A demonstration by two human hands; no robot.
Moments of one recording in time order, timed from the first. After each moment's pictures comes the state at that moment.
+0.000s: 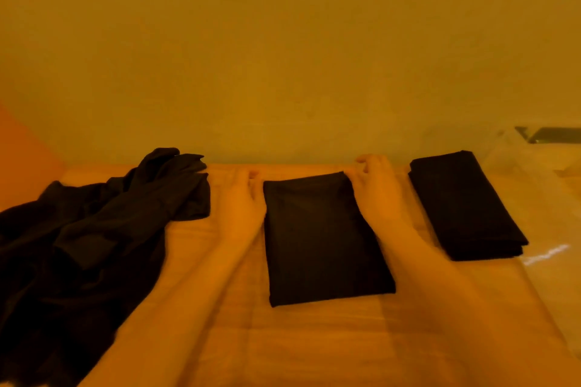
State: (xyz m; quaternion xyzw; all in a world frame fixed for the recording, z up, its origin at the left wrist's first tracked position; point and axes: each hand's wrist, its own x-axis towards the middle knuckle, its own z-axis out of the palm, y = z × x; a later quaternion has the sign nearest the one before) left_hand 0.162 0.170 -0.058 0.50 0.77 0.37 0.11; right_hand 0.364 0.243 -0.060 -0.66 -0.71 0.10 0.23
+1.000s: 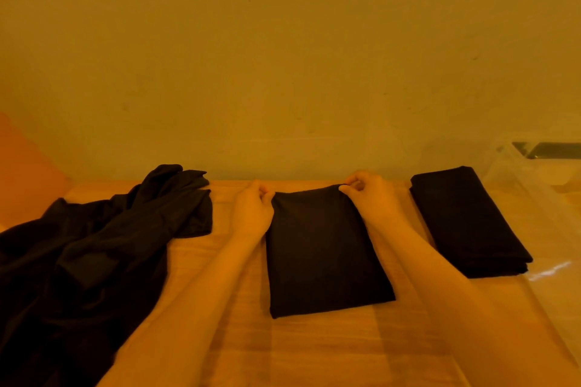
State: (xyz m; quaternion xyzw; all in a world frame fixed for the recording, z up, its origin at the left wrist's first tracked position) left_hand 0.159 0.207 -0.063 0.48 0.78 0.34 0.22; right_hand 0.353 0.263 -0.052 -0.61 -0.65 0.35 0.29
